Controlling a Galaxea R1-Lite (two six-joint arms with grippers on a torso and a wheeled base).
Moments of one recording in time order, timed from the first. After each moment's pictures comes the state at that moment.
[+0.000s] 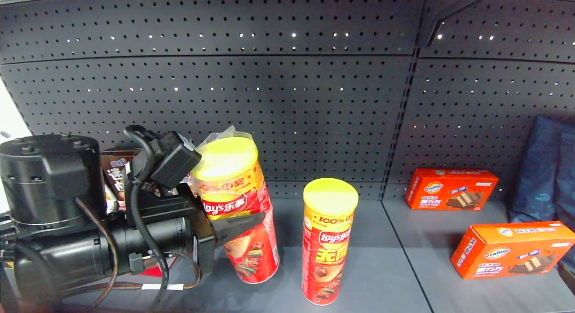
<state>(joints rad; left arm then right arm) -0.53 1.42 -0.63 -0.53 -0.37 0.06 0.21 0.58 -0.04 -0.58 -0.10 -0.08</state>
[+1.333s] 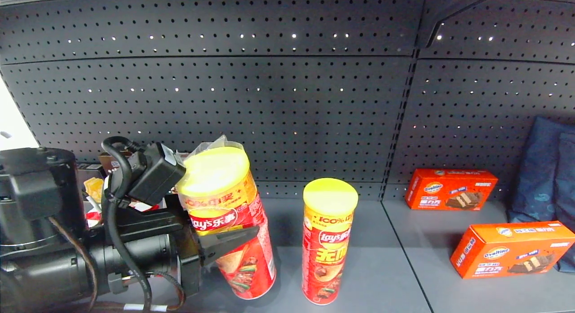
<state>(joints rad) -0.53 1.37 -0.57 -0.54 -0.41 0.06 0.00 0.00 -0.02 -0.01 0.05 -0.01</state>
